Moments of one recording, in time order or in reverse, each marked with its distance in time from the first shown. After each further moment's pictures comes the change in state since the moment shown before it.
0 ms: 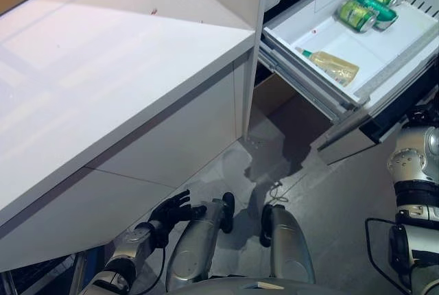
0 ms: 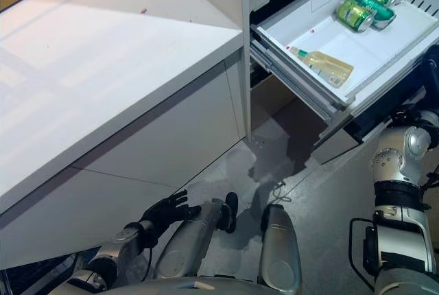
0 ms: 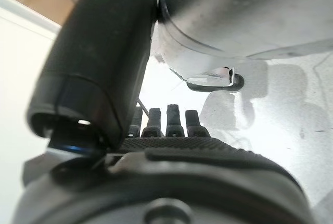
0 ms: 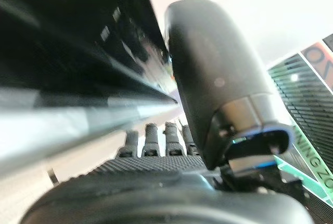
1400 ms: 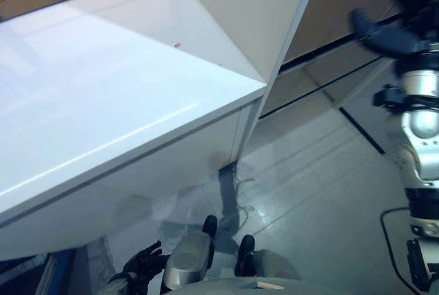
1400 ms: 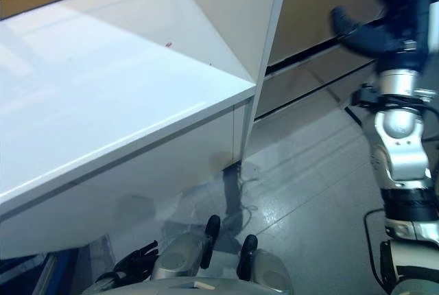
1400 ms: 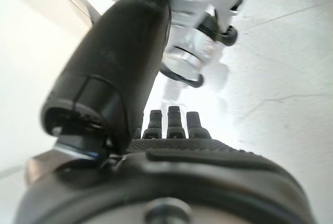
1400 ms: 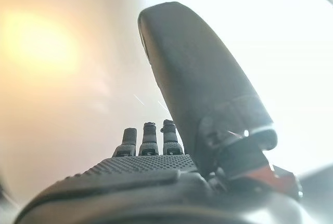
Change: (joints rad) left arm 0.225 0.005 0.210 0.113 0.089 0.025 0.022; right arm 0.164 -0.104 -0.010 -0.594 -0.515 0.128 0.108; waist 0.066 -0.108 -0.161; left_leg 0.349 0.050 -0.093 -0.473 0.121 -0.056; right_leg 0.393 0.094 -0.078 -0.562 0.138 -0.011
